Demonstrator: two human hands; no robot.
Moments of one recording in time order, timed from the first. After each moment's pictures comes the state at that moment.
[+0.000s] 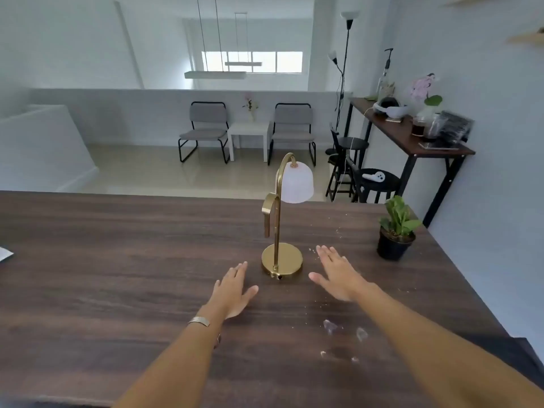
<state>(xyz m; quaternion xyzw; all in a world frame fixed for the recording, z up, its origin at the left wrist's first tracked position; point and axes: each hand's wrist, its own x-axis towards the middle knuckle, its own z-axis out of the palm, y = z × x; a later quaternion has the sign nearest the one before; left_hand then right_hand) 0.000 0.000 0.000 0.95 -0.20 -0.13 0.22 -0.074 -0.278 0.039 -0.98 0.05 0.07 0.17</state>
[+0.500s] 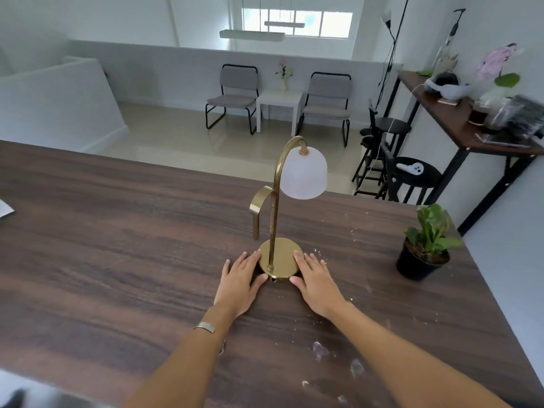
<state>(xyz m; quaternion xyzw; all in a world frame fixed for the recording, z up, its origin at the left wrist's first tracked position) 0.018 -0.060 -0.035 0.96 -0.17 0.00 0.24 -0.019 -0.270 -0.021 -0.98 -0.04 0.04 0.21</state>
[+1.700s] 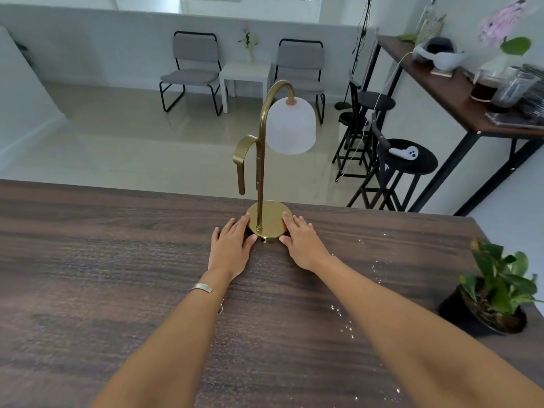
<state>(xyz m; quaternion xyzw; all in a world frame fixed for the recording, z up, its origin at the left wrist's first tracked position) 0.268 -0.100 -0.052 0.95 -0.19 0.02 0.25 0.221 -0.288 -0.019 -0.97 0.04 0.06 0.24</state>
